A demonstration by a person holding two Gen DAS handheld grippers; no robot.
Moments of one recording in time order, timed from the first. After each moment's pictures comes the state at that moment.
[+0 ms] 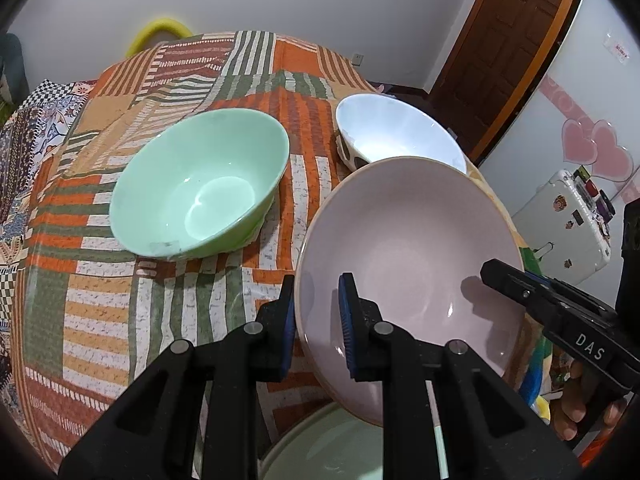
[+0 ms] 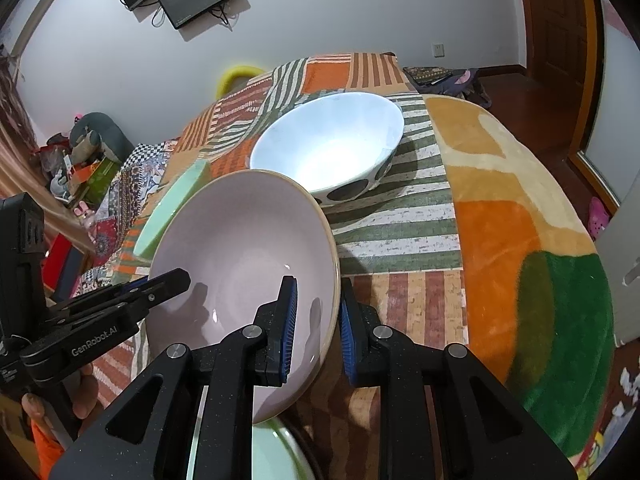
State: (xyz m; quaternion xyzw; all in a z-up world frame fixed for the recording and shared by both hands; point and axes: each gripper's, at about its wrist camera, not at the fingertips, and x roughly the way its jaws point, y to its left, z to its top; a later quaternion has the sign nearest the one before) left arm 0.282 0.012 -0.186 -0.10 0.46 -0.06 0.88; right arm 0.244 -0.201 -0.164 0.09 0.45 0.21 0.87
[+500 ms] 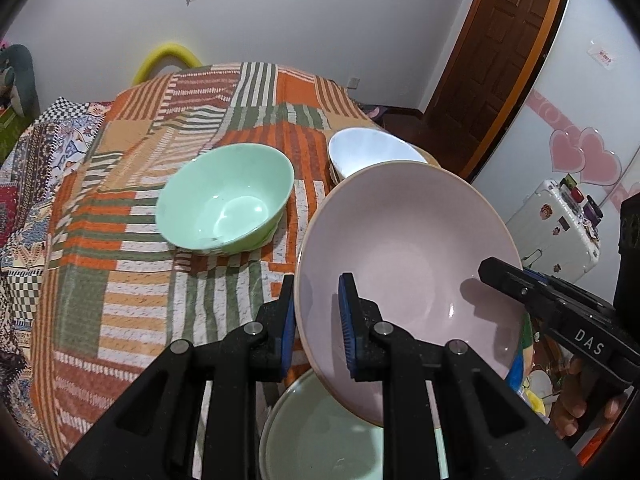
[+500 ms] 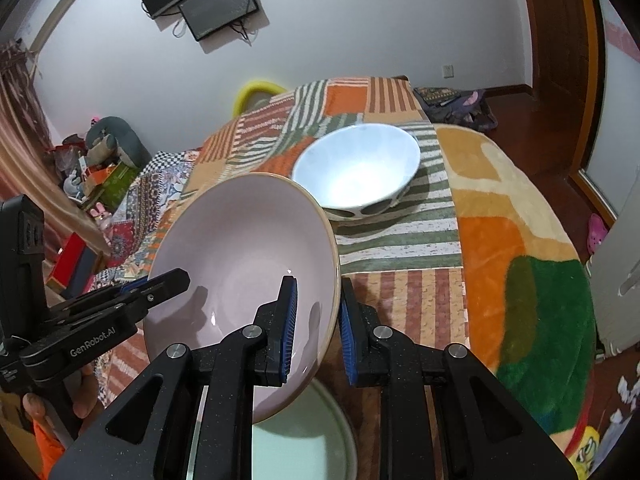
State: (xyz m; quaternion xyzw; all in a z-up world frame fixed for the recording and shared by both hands) left arm 0.228 0.020 -0.136 -0.10 0.42 -0.06 0.90; right arm 0.214 -0.194 -0.130 0.09 0.41 0.23 0.88
